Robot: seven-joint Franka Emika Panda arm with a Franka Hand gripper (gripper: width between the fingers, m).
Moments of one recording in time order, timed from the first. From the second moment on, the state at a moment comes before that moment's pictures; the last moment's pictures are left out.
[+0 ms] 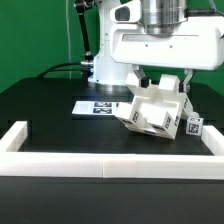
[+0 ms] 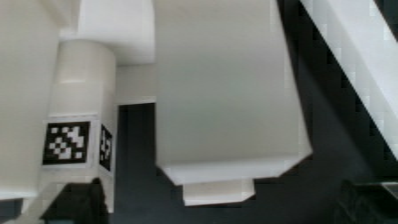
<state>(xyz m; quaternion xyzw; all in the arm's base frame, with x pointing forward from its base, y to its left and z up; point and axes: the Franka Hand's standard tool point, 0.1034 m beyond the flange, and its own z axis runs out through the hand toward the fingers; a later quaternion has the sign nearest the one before) 0.533 0.055 0.105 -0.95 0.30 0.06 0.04</state>
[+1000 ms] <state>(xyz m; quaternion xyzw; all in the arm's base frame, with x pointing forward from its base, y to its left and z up) 0.518 0.063 0.151 -0.95 0.30 0.04 0.07</state>
